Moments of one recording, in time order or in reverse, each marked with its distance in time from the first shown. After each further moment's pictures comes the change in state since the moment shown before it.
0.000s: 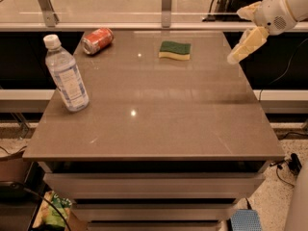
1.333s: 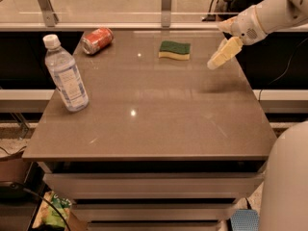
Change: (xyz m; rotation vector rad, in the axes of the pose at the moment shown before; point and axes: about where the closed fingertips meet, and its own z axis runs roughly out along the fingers) arm 0.000 -0.008 0.074 -0.081 -0.046 0.051
